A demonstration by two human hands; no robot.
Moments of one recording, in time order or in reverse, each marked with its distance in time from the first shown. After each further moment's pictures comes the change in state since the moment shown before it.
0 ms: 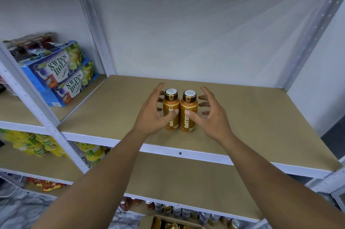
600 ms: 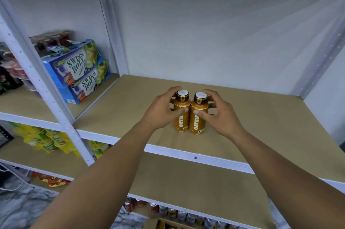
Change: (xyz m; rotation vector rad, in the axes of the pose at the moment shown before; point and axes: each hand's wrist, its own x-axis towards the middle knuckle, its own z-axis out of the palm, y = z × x) left_hand 0.022 -0.006 -0.031 0.033 -0.112 0.041; right_hand 0.026 -0.019 0.016 -0.103 -0.132 -0.059
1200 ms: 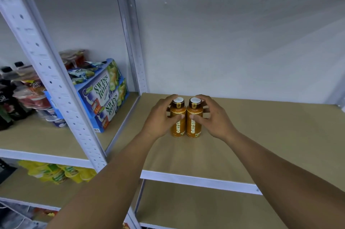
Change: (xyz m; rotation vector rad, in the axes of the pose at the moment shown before) left_hand 0.043 -0.125 -0.117 -0.008 0.016 -0.029; right_hand 0.101 -0.064 0.140 0.054 0.020 0.028
